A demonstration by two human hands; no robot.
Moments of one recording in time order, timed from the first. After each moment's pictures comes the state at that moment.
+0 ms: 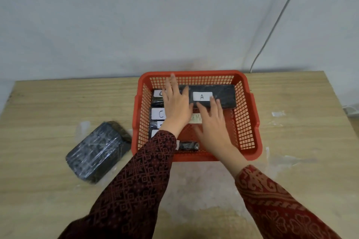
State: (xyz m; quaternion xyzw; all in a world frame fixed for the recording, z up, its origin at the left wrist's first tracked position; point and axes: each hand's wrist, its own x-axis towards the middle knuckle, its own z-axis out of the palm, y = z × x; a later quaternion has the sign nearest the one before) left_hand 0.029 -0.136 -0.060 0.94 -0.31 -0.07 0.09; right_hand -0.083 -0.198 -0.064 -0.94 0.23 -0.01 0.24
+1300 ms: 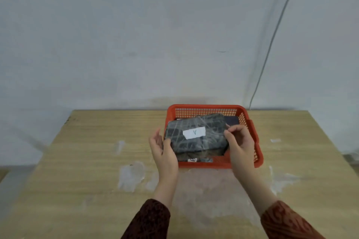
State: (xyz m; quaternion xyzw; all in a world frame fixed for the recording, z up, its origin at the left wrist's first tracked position) left_hand -0.079 0.009 0.028 0.62 0.05 -0.04 0.78; right_hand -0.158 -0.135 0.039 -0.65 0.24 -0.33 0.64
